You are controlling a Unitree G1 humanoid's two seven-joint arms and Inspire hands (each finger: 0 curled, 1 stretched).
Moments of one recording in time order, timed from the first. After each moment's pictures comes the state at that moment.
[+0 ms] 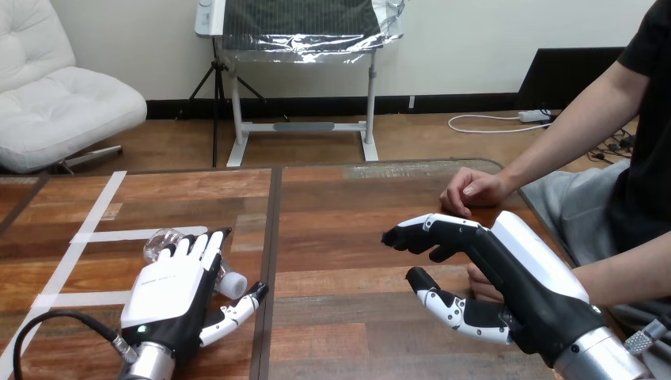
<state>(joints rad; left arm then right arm) -0.10 0.46 -0.38 0.49 0.72 -0.05 0.35 0.27 -0.39 0.04 -0.47 -0.35 -0.11 0.31</state>
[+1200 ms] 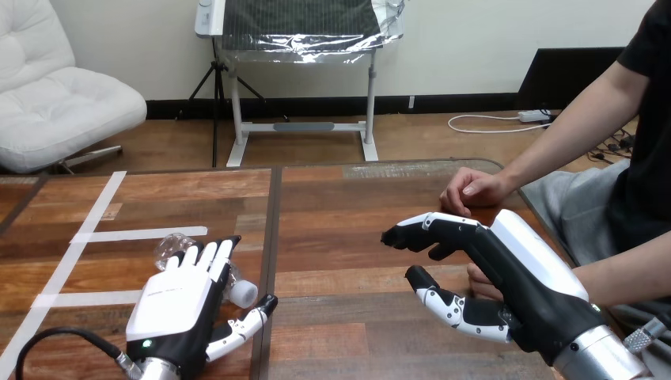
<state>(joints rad) -0.01 0.46 -0.38 0.36 0.76 -0.03 0.35 0.26 -0.39 0.04 -0.47 -0.35 -0.11 0.31</state>
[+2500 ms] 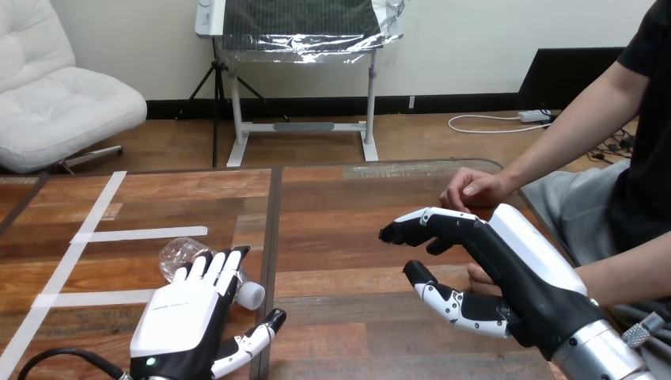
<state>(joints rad) 0.08 0.46 -0.37 0.26 0.79 -0.03 0.36 0.24 -0.39 0.04 -0.46 -0.35 -0.11 0.31</state>
